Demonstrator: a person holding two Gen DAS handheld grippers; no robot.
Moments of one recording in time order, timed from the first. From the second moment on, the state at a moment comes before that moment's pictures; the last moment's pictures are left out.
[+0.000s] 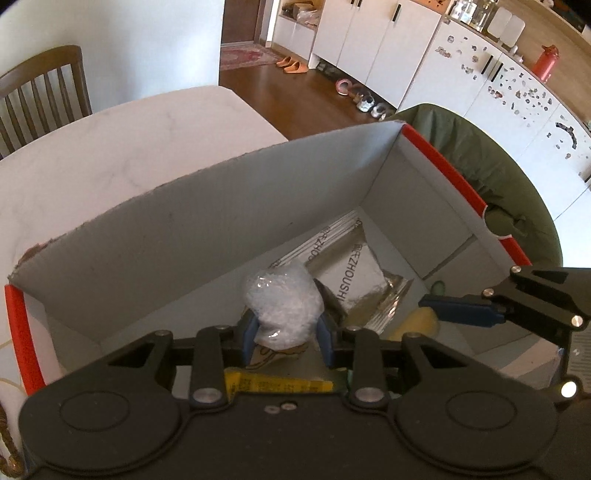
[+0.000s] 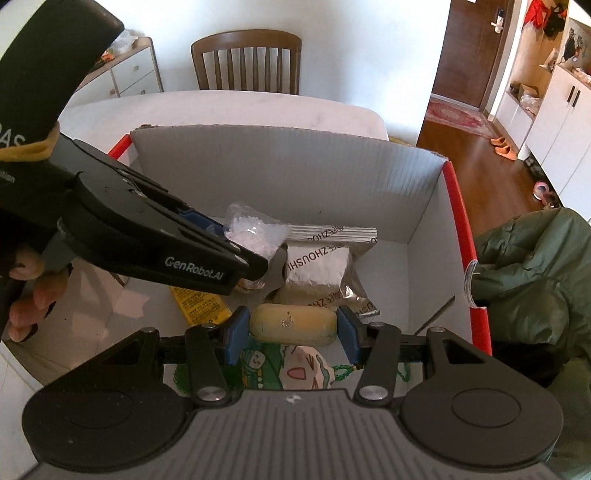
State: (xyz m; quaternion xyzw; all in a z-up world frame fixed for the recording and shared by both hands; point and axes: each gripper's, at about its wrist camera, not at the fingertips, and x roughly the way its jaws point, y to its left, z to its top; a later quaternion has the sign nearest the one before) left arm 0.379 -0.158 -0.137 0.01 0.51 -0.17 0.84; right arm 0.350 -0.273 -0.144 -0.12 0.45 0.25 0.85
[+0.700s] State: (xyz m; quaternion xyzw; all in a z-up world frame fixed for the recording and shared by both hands) left arm 0.352 -0.148 -0.105 0.00 0.47 -0.15 0.87; right arm 0.339 -0.291 -0.115 -0.09 0.42 0.26 0.86
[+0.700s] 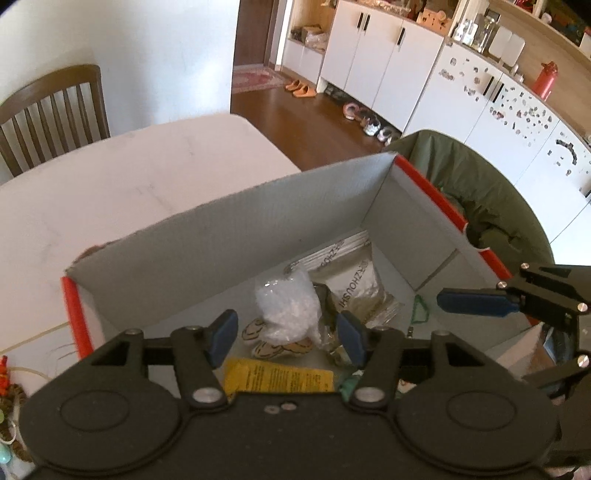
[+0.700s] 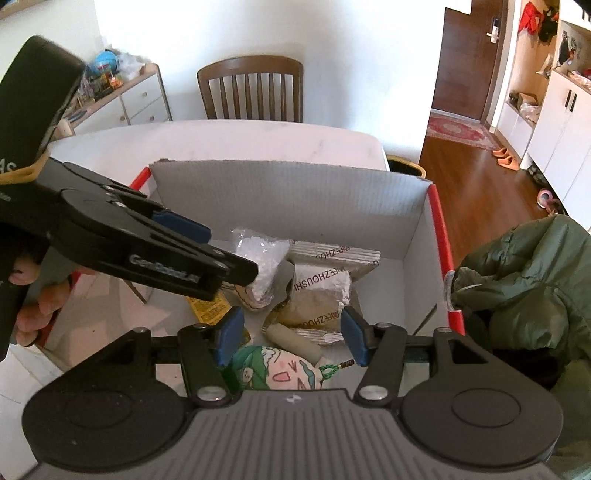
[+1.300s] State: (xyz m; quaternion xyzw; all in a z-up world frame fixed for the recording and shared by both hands) left arm 0.271 -0.105 -0.036 -0.03 0.39 -0.15 0.91; right arm 0.289 -0.288 -0.058 -0.05 0.37 0.27 0.89
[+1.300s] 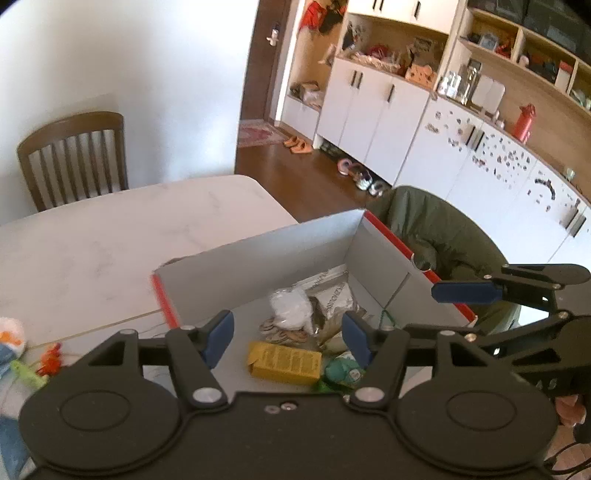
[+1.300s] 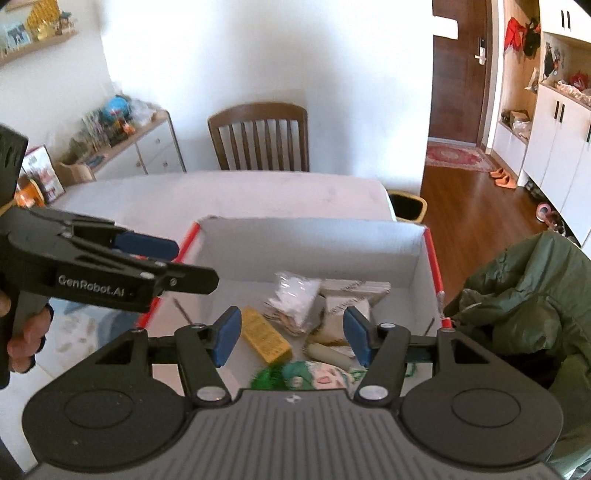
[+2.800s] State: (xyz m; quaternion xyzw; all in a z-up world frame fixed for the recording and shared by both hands) left arm 0.172 0.174 -0.054 -0.09 0.36 -0.05 0.93; right arm 0.215 -0.051 -0.059 -0.03 0.37 0.28 0.88
